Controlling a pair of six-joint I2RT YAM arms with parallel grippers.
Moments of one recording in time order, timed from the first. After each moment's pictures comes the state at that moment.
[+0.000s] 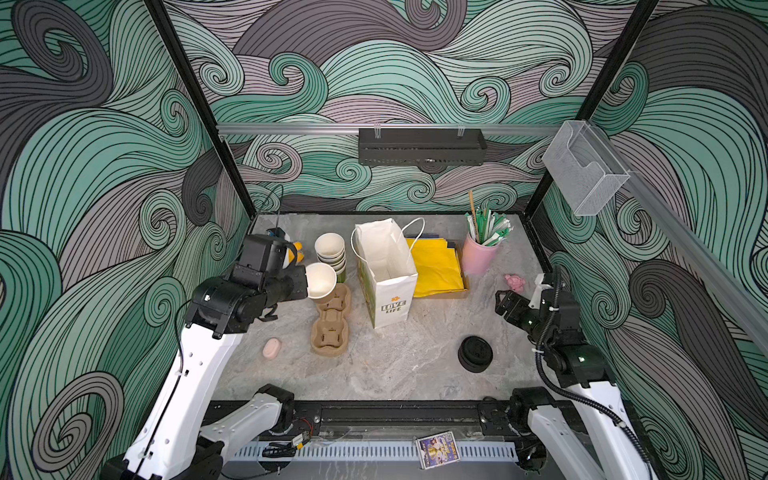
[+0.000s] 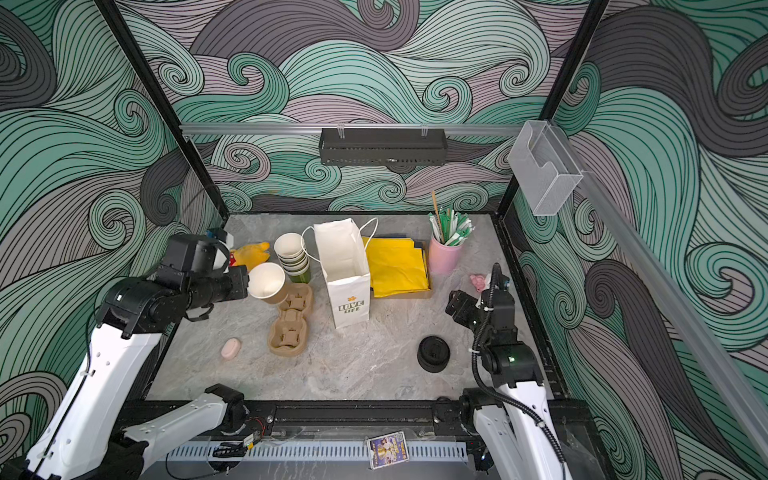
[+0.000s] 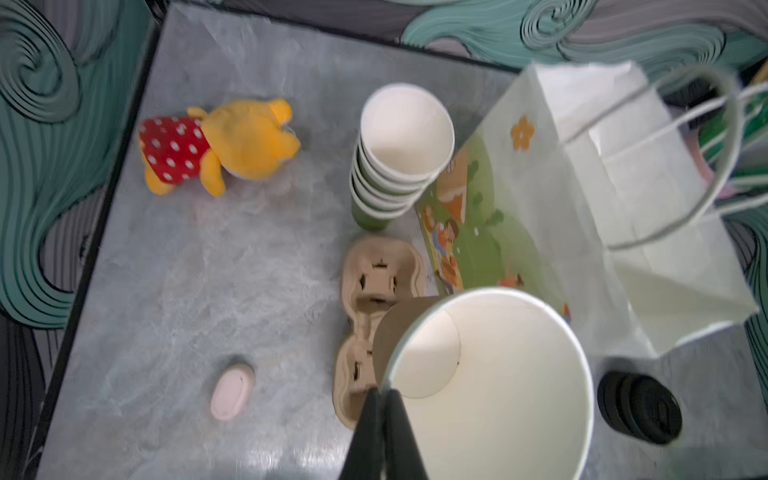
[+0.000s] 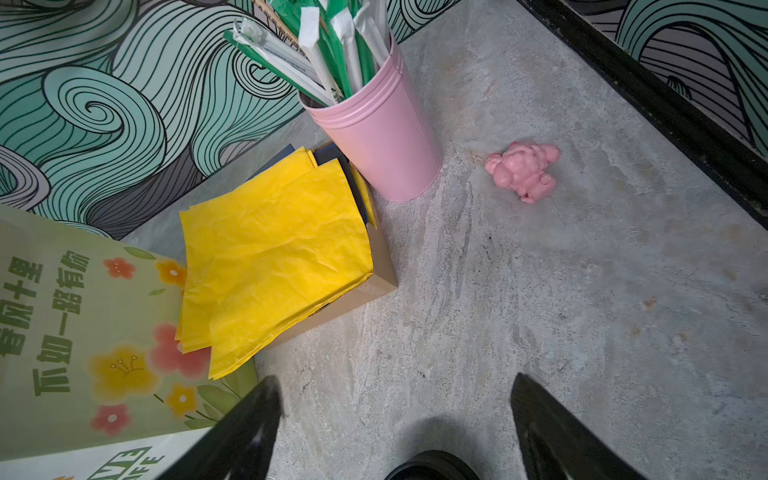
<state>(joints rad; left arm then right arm) -0.39 0.99 1.41 -1.32 -0.12 -0.44 0.09 0.60 0.66 -0.68 0.03 0.50</state>
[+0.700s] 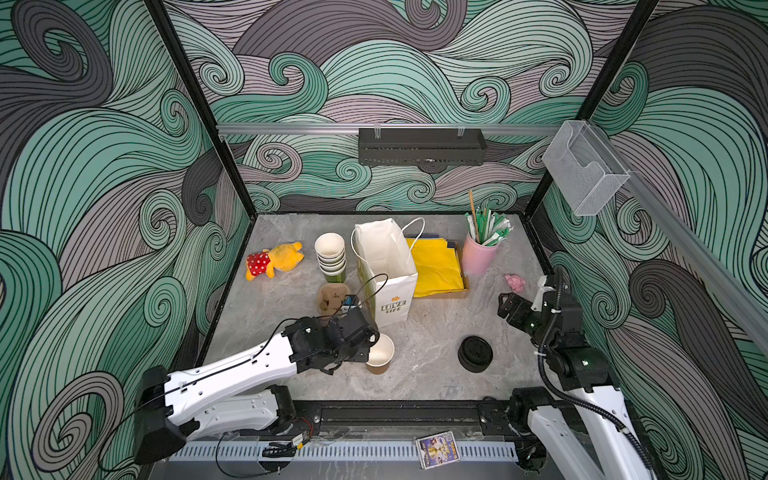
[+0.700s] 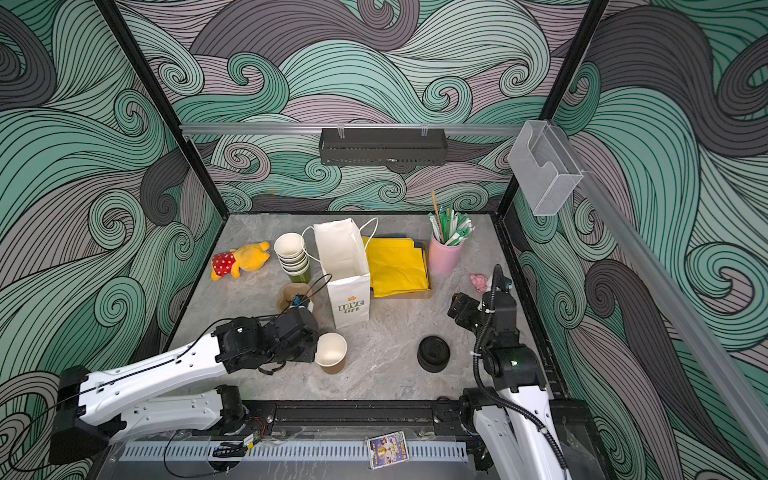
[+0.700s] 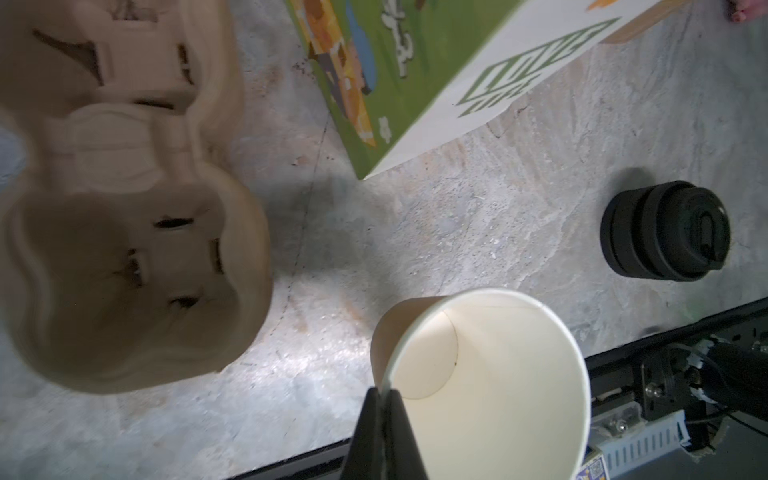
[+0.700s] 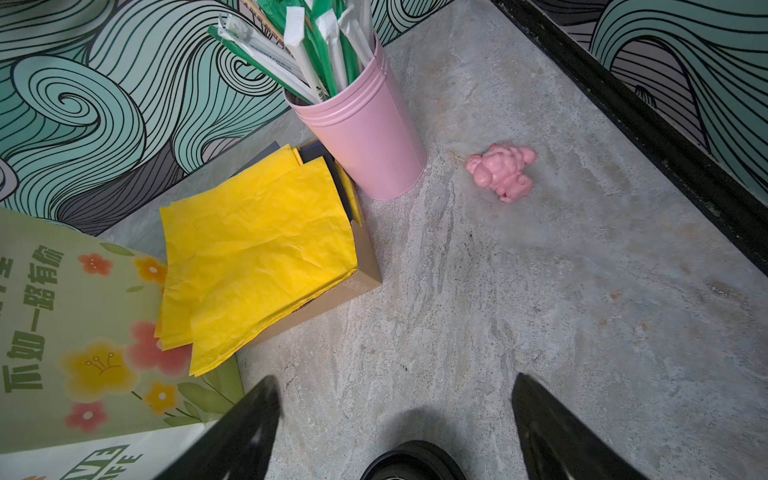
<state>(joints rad) -1.10 1.08 0.87 -0.88 -0.22 -0.94 0.09 0.57 0.68 -0.74 0.07 0.49</state>
